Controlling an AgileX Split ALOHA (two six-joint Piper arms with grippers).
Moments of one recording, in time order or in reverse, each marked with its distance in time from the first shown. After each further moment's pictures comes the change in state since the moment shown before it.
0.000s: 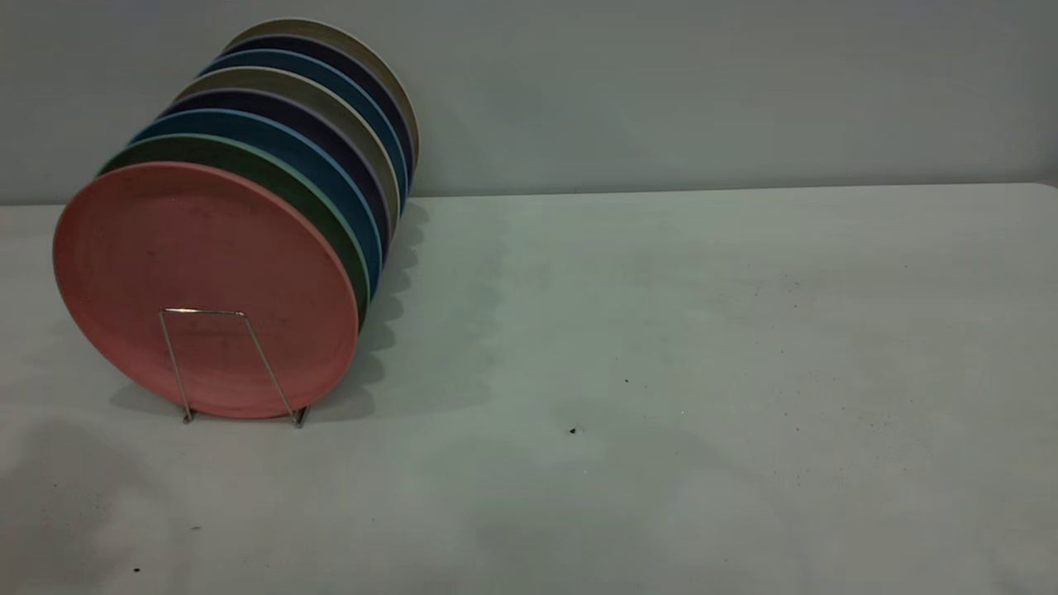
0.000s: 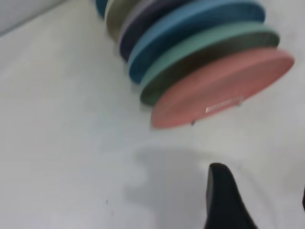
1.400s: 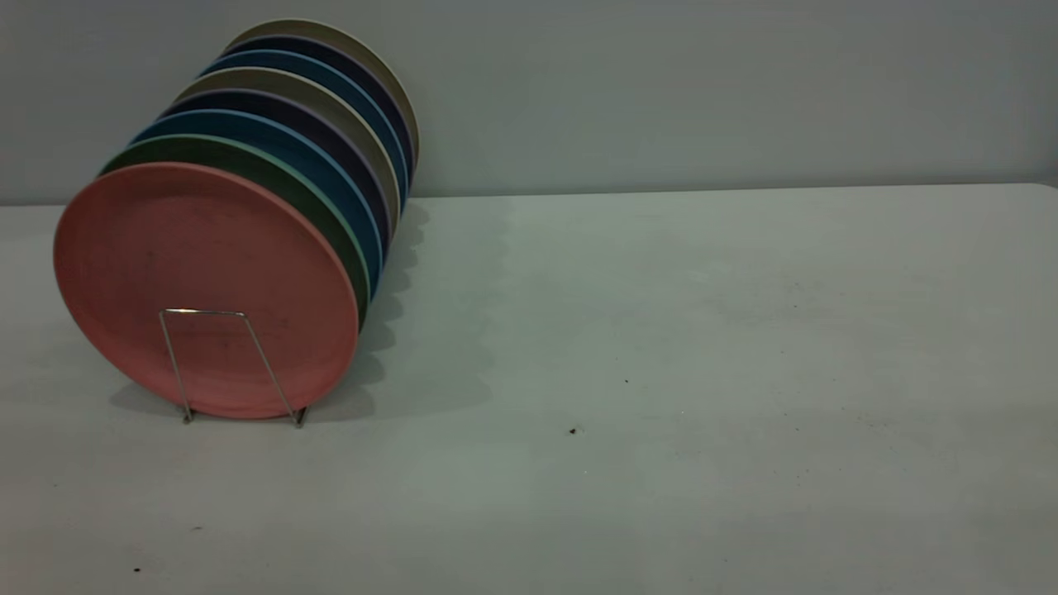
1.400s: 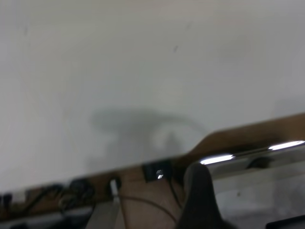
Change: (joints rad) left arm 0.000 -0.568 0.557 0.063 0.185 -0.338; right arm 0.397 -0.626 0.673 -0.590 -0.119 0.398
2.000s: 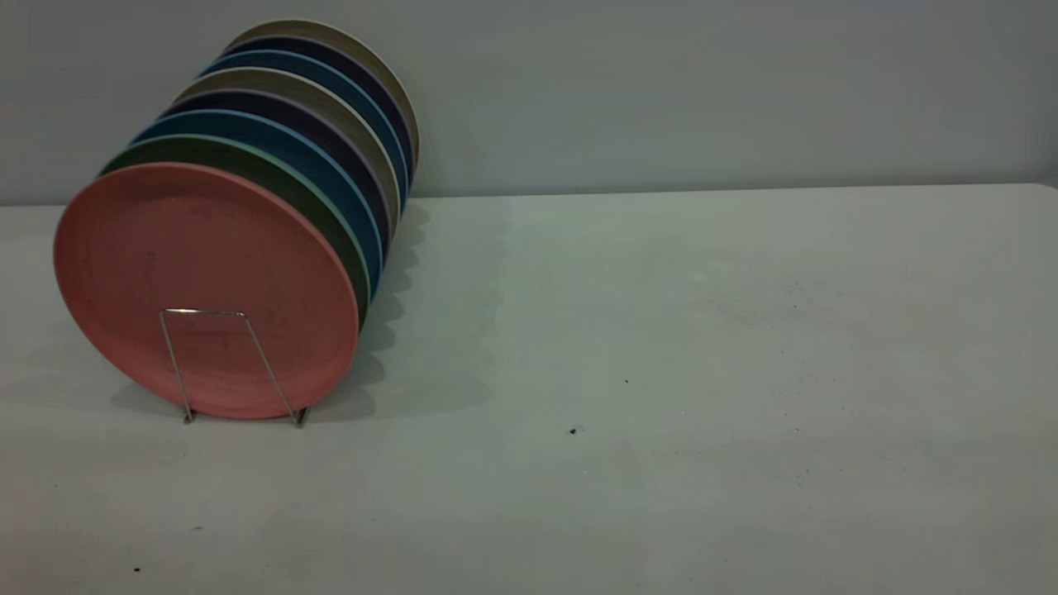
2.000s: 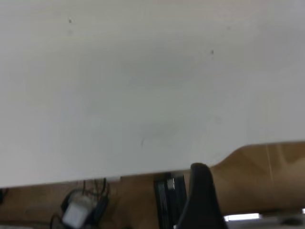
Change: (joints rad) left arm 0.000 -0.477 0.231 0.064 -0.032 -0.082; right arm 0.000 -0.195 0.000 0.005 0.006 0.004
